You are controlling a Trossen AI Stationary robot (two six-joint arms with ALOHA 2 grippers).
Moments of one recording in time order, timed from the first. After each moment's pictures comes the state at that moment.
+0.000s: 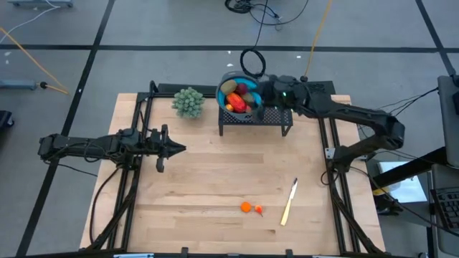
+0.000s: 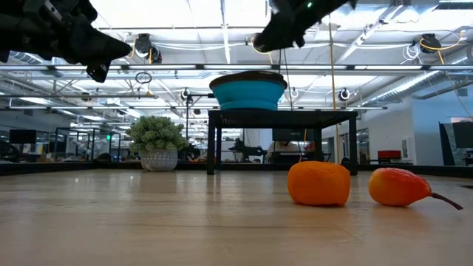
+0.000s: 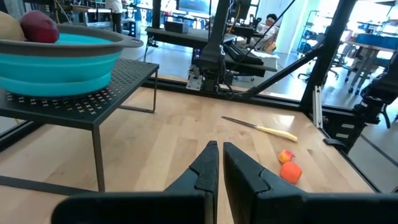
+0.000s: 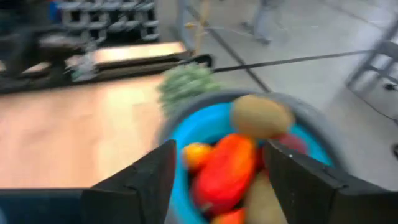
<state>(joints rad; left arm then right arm) 0.03 0.41 0.21 0.13 0.03 -0.14 -0.36 1.37 1.23 -0.24 0.08 -0.08</state>
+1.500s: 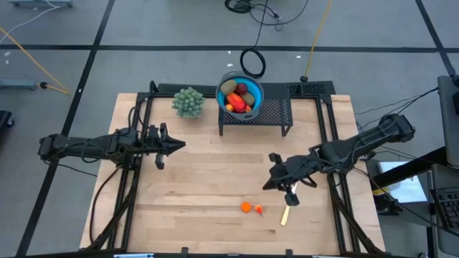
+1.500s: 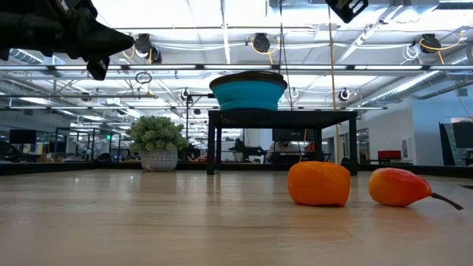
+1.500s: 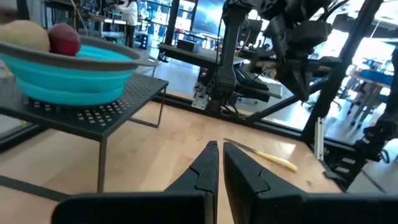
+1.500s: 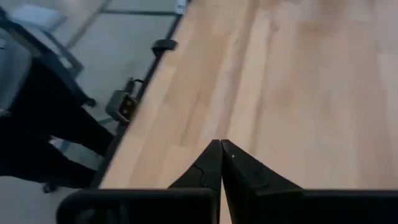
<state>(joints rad) 0.03 0.41 0.21 0.20 -0.03 -0.24 0.38 1.23 1.01 -0.39 -0.05 0.20</state>
